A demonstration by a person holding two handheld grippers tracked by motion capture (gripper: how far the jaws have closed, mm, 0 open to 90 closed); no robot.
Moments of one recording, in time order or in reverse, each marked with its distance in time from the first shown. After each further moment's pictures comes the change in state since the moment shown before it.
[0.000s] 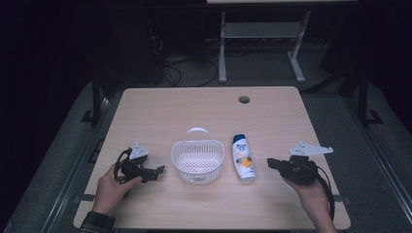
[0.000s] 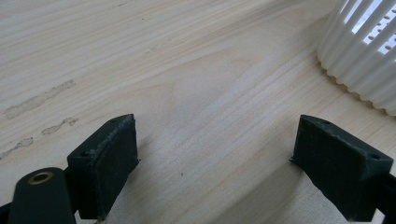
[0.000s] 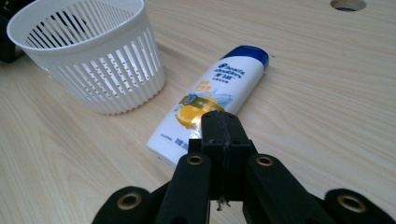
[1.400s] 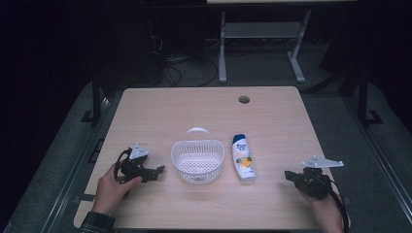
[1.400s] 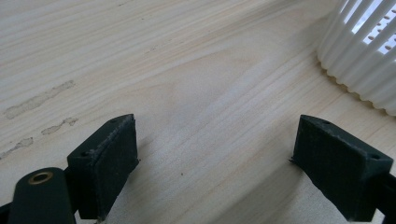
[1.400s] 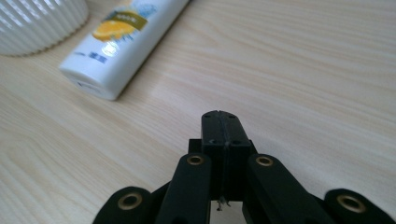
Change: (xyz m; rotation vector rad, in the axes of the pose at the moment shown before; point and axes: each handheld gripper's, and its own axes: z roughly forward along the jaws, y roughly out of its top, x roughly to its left) left arm 0.000 0.000 0.000 0.002 0.000 0.002; right arm -0.027 -0.053 -0.011 0.108 -0.167 0.091
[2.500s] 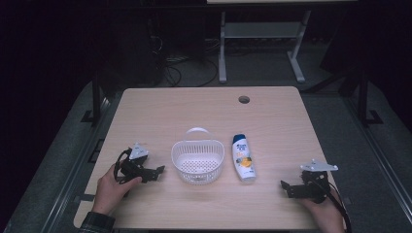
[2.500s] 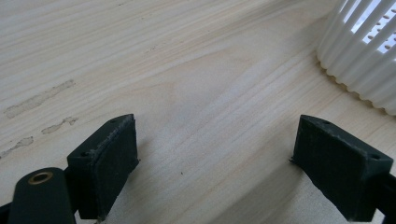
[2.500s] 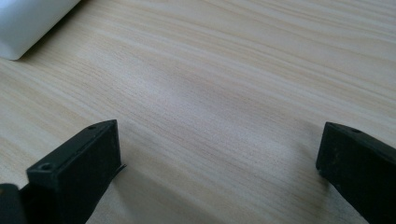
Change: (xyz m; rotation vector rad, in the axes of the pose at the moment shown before) left arm 0.000 0.000 0.000 0.000 0.000 0.001; right arm -0.018 -0.023 0.024 0.034 -0.123 -0.040
